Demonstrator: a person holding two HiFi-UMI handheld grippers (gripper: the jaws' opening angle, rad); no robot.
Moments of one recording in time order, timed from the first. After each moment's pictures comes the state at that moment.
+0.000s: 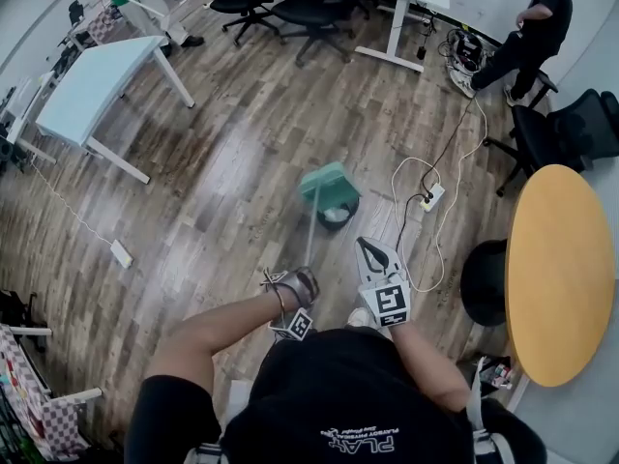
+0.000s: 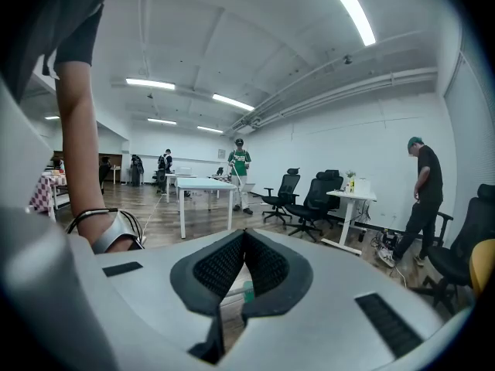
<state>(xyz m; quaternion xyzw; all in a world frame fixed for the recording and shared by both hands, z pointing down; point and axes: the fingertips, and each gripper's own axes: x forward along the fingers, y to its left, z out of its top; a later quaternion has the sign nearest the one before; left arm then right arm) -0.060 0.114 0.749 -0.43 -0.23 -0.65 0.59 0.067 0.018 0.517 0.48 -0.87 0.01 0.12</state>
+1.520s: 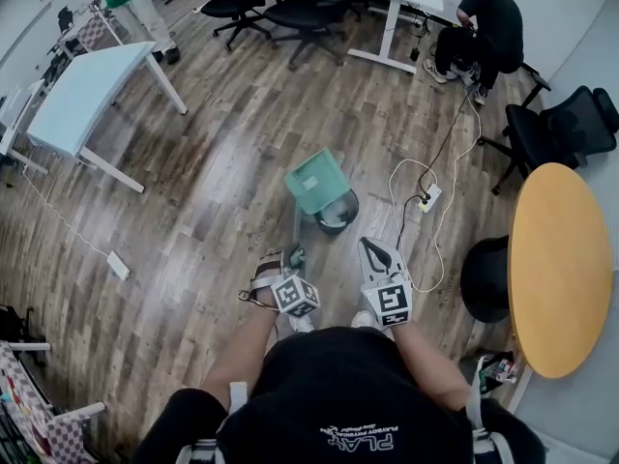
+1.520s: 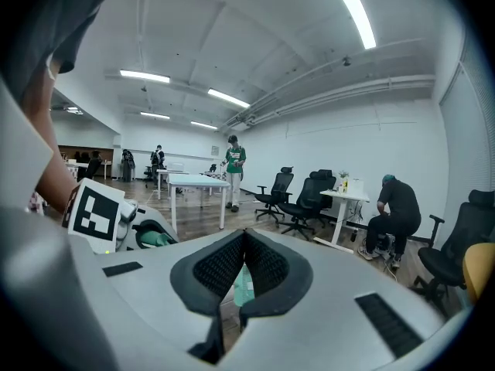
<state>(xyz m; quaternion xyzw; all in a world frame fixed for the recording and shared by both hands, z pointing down) -0.084 -0.009 0.654 -0.77 0.37 -0.50 0.13 0.049 -0.001 0.521 0.51 -0.85 0.01 0.14</state>
